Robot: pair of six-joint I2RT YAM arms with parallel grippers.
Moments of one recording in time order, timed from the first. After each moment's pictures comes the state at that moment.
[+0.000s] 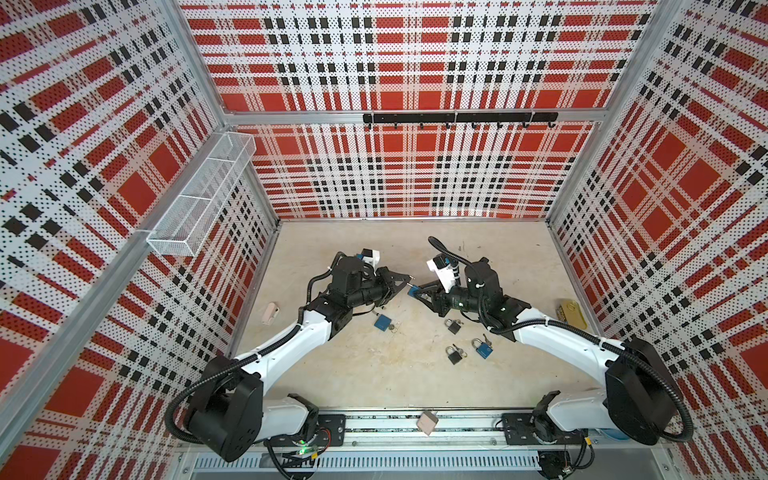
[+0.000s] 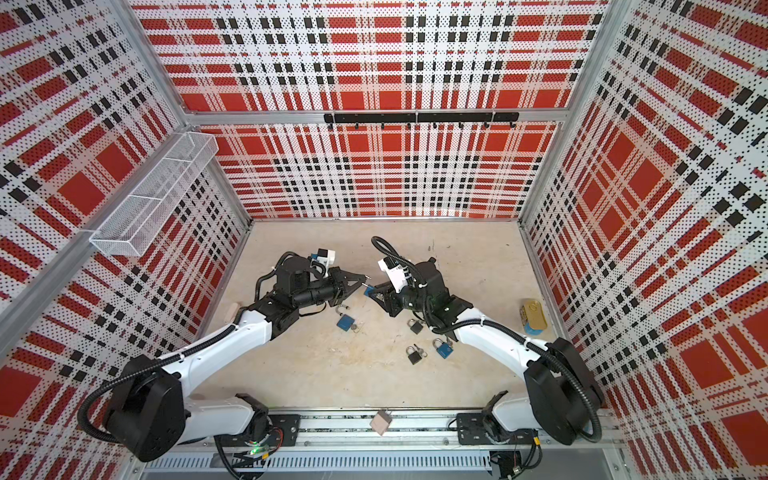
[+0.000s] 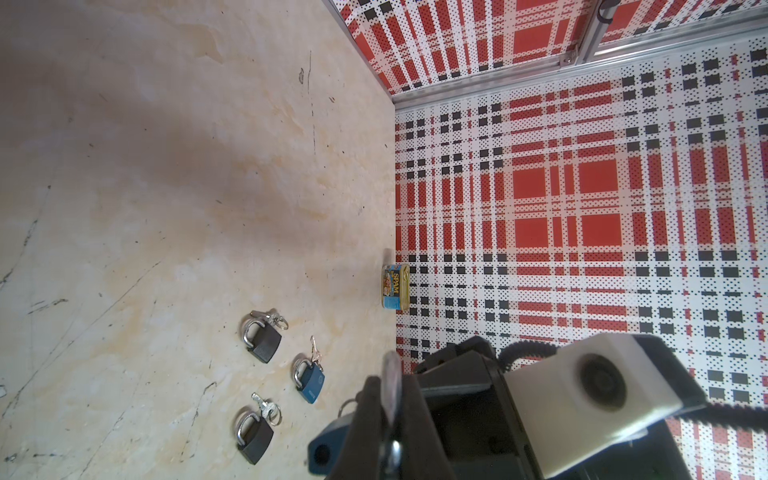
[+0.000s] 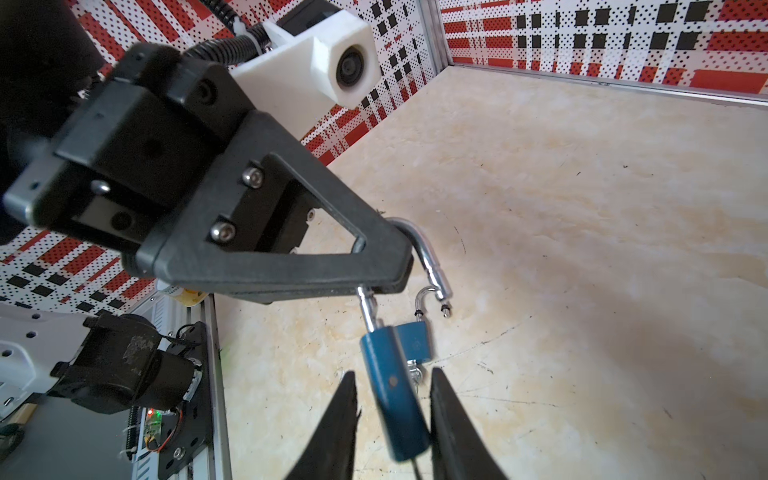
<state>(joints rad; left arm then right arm) -0.49 1.30 0.80 0.17 0.52 -1.18 0.67 1.38 0.84 0.15 -0.44 0.22</state>
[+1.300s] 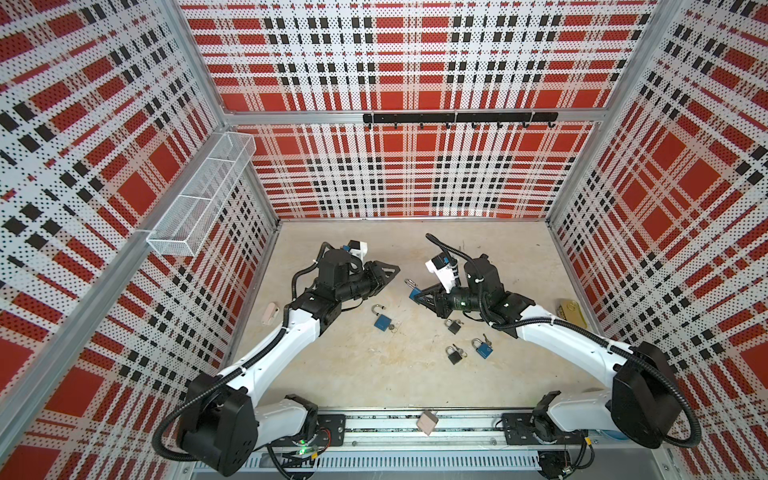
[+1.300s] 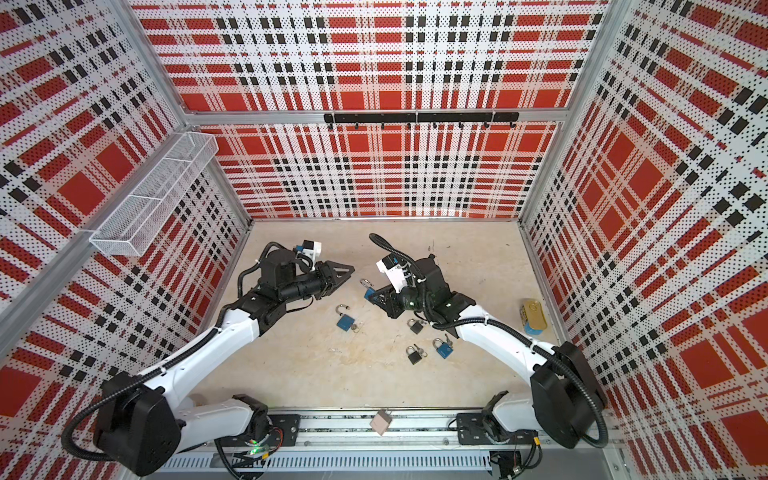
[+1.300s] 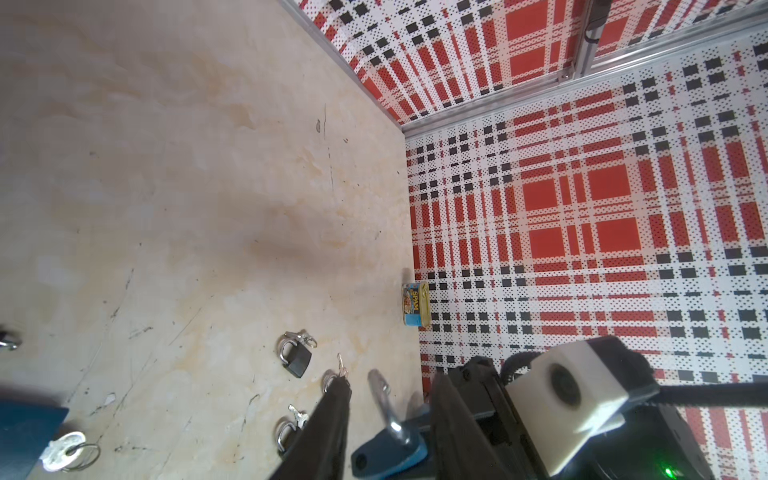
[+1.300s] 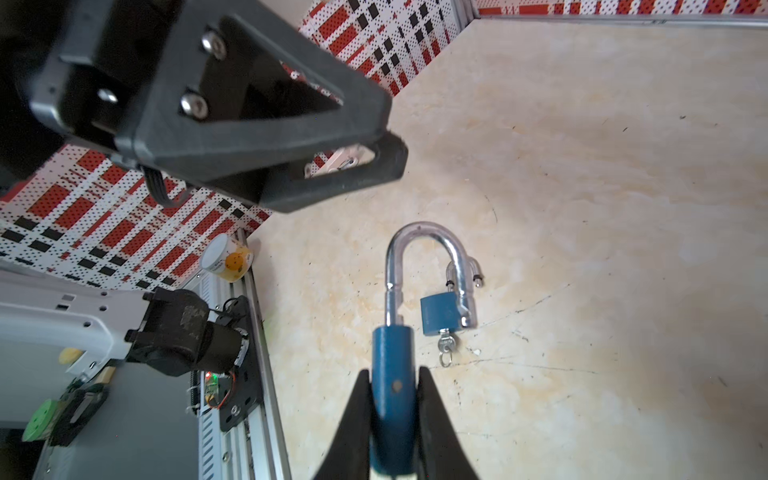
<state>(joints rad) -0.41 1.23 0.89 -0.04 0.51 -0.96 0.66 1.35 0.91 -0.04 -0.54 0.25</state>
